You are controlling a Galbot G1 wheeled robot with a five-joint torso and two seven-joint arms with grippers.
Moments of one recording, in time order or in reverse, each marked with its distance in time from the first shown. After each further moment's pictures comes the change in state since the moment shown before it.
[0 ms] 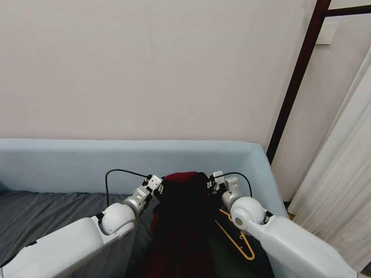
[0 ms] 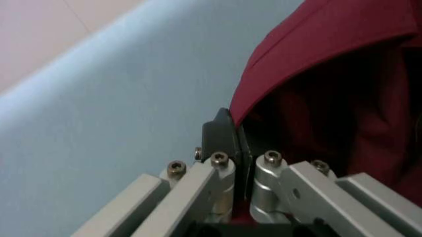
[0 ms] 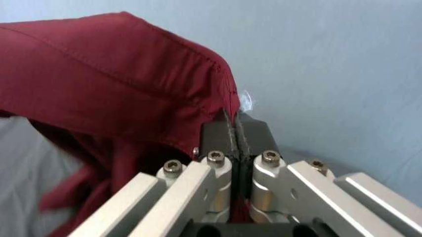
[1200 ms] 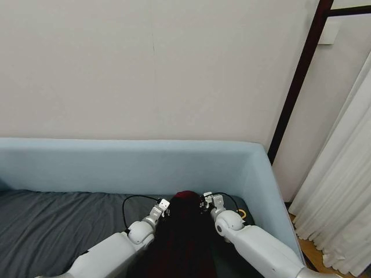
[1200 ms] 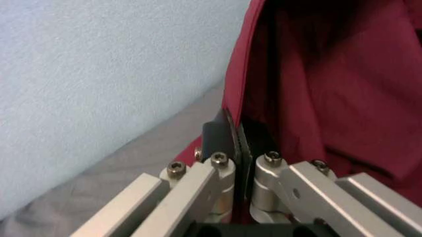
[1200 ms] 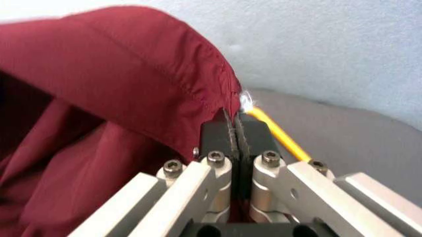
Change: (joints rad) left arm 0.241 -0.436 0.130 0.579 0.142 -0.056 0.045; right arm -0.358 0.288 0.024 -0.555 -0.244 0.102 -0.158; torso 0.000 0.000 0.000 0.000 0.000
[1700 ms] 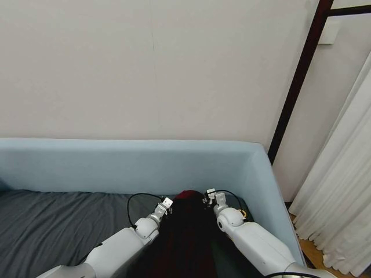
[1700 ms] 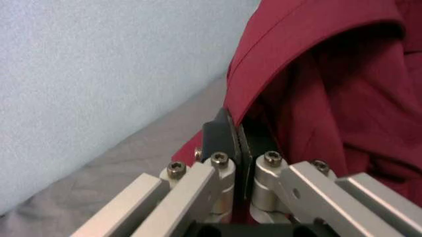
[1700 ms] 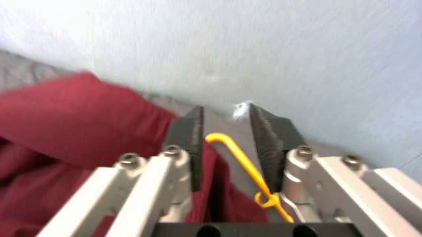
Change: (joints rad) left arm -0.164 -0.341 0.047 0.522 0.071 -0.096 0.082; right arm 0.158 0.156 0.010 -0.413 -0.072 0.090 -0.129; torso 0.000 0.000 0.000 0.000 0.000
